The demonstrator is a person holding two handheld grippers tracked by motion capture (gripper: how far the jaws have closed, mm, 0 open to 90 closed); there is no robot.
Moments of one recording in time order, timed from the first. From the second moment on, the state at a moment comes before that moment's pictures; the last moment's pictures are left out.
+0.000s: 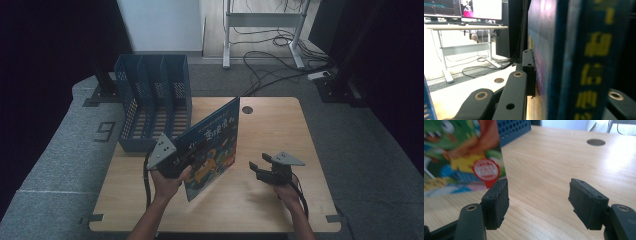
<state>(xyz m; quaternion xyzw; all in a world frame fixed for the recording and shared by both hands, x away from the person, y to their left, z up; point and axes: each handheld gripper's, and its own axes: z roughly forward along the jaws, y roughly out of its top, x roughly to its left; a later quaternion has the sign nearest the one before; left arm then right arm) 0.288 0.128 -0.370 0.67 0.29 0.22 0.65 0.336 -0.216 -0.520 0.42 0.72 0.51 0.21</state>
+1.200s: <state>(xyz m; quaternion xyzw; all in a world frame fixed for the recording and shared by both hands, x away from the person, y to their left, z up) 0.281 0.166 -0.328 0.64 0.32 0.27 0.65 0.354 -0.204 -0.553 0.48 0.76 0.38 0.21</state>
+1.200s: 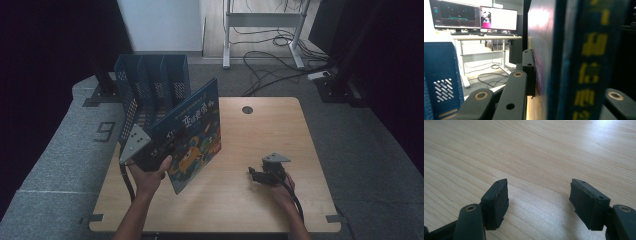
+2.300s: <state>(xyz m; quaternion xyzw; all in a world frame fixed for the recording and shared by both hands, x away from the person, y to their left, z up) 0.290 0.193 -0.303 0.61 0.34 0.30 0.65 0.355 -0.199 -0.554 0.47 0.77 0.36 0.21</state>
